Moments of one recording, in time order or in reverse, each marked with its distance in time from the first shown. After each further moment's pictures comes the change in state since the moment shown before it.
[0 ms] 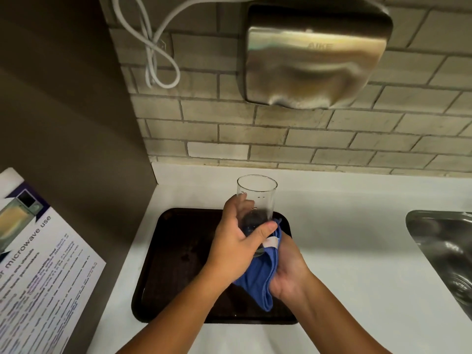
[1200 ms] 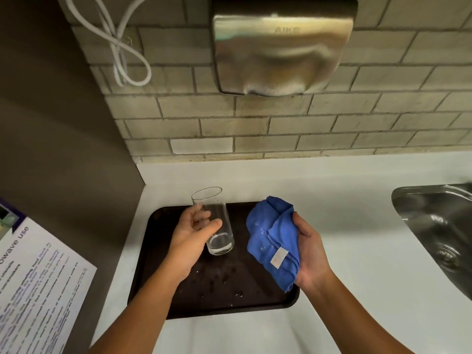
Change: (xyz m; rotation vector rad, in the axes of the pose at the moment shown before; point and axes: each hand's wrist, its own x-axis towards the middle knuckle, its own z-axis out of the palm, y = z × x) left_hand 0.020 -0.047 -0.056 -0.138 0.113 -0.237; right_hand -0.020 -0.043 -0.054 -0.086 0.131 -0.104
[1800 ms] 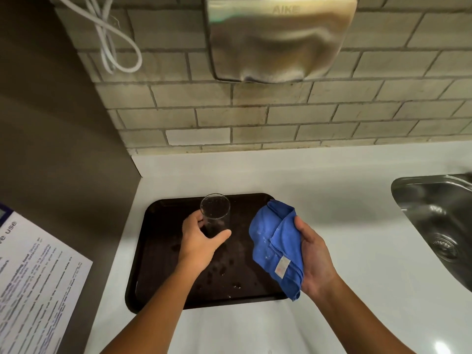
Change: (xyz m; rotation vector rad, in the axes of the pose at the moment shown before) left_hand 0.012 -0.065 0.004 0.475 0.065 0.088; right_hand -0.022 0.003 -0.018 0.004 0.042 0.069
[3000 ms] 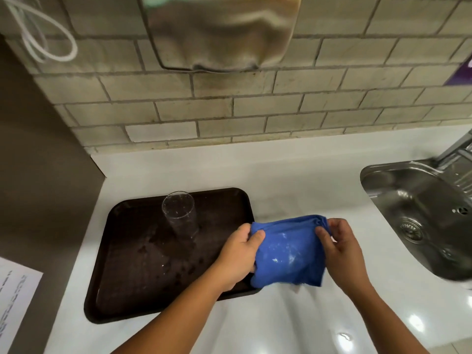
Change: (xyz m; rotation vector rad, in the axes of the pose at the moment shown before) left_hand -0.071 0.084 0.120 -0.273 -0.551 -0.244; right_hand -0.043 -0.072 -0.116 -1.168 0.591 -0.662
